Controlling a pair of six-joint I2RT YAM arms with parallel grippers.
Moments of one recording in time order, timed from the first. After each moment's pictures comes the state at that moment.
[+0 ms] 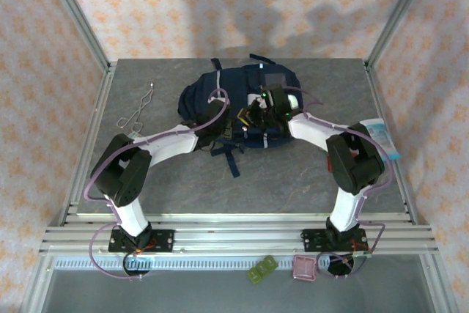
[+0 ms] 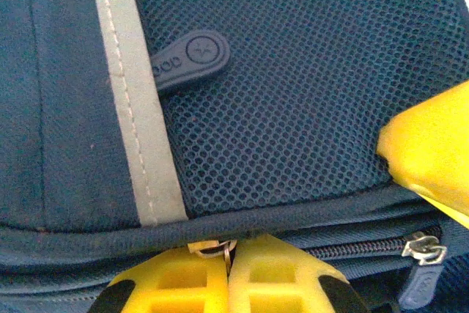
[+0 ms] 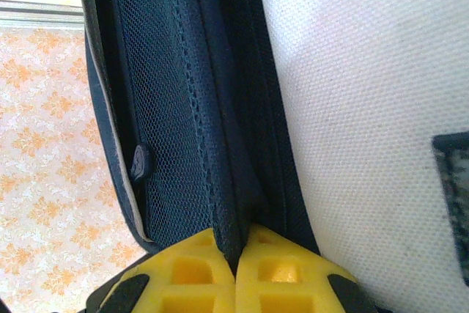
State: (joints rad) left arm -0.58 1.75 1.10 -0.17 -0.19 -0.44; right arm 0.49 1.82 1.17 -0.03 -0.44 1.11
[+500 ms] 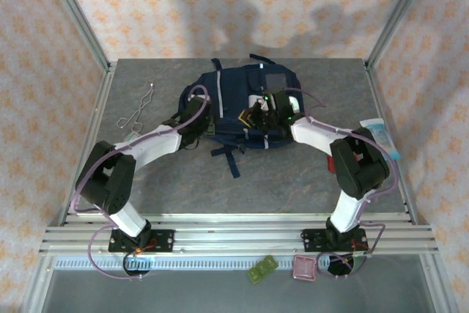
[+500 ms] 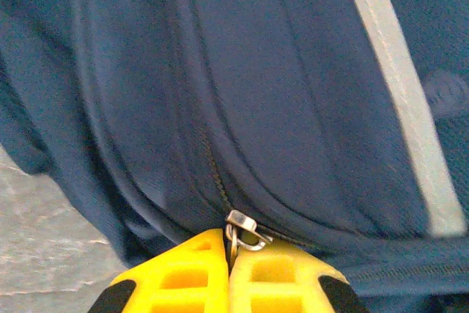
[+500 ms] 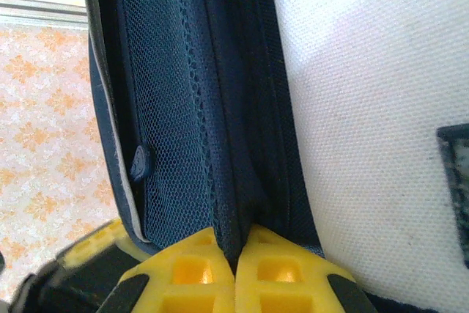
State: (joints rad) left arm -0.44 1.62 1.01 -0.20 -0.18 -0.41; right arm 0.49 1.76 1.09 0.02 -0.41 1.08
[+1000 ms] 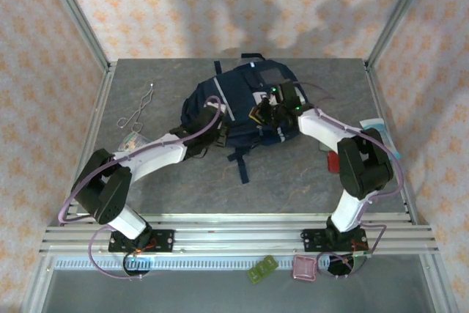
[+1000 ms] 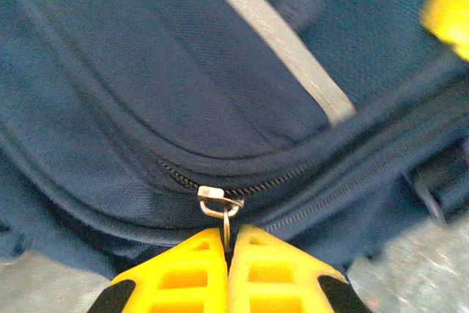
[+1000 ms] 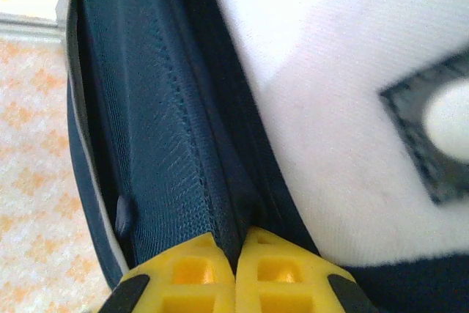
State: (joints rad) left arm -0.63 1.56 0.98 -0.22 -0.16 -0.36; right arm 0.40 1.75 1.21 -0.24 -0.38 0.96
